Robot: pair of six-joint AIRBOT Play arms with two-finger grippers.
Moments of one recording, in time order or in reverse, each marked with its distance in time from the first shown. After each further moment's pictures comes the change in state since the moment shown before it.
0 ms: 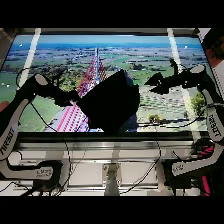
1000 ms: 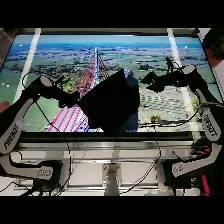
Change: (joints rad) left arm -0.015 -0.051 -0.003 -0.039 0.004 -0.085; right arm 0.077 -0.024 -0.003 -0.053 -0.156 0.026
